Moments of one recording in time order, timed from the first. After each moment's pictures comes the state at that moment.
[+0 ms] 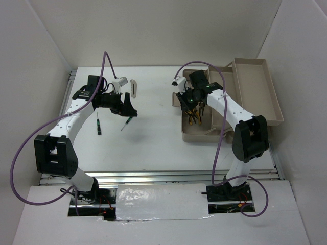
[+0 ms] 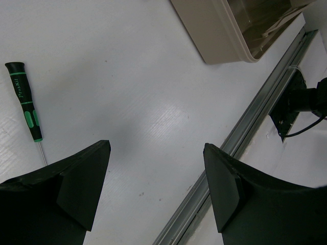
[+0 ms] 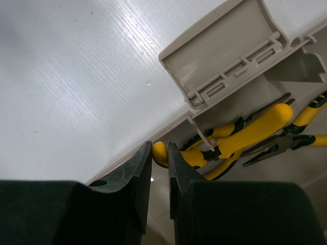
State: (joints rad) left arm -0.09 1.55 1.30 -0.67 0.82 0.09; right arm 0.37 1.76 1.48 -0.67 -0.30 -0.39
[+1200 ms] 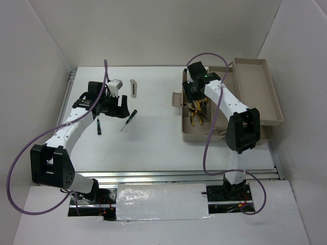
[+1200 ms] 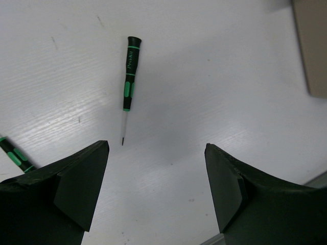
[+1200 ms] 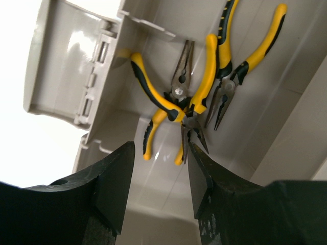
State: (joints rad) left arm -0.12 1.43 1.15 -0.54 0.36 0.00; right arm 0.34 1.92 1.73 -0.82 0.11 0.00
